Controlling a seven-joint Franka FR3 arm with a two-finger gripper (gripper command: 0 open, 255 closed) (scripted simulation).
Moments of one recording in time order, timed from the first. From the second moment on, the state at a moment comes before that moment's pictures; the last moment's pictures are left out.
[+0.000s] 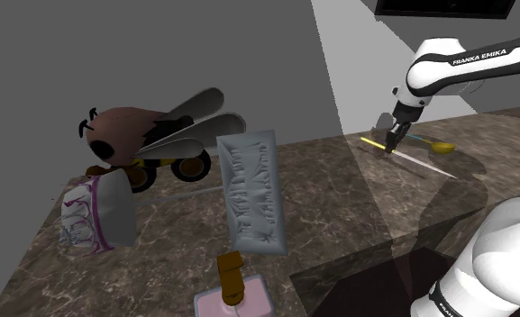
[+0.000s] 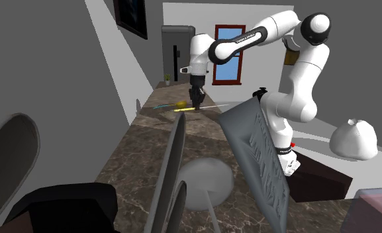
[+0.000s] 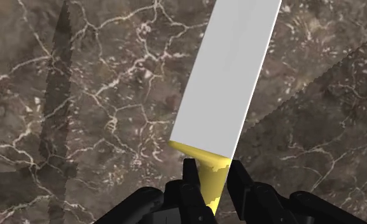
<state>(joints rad) -0.10 -0.52 -0.59 -2.43 -0.25 2.02 -0.47</state>
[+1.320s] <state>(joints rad) -0.08 -0.55 -0.52 -2.19 -0.22 1.75 -0.46</state>
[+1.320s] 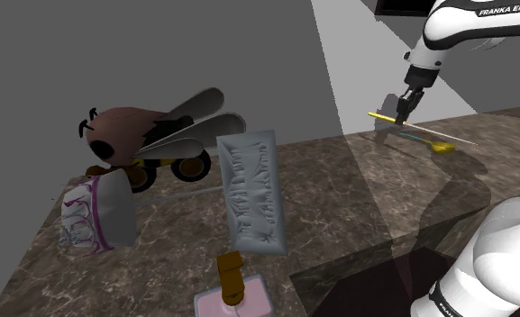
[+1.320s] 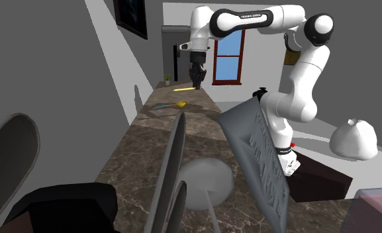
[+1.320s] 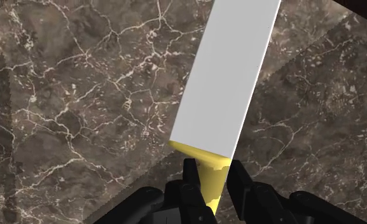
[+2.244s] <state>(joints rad) -0.07 -0.51 -0.50 -1.98 -0.19 1.57 -0.47</state>
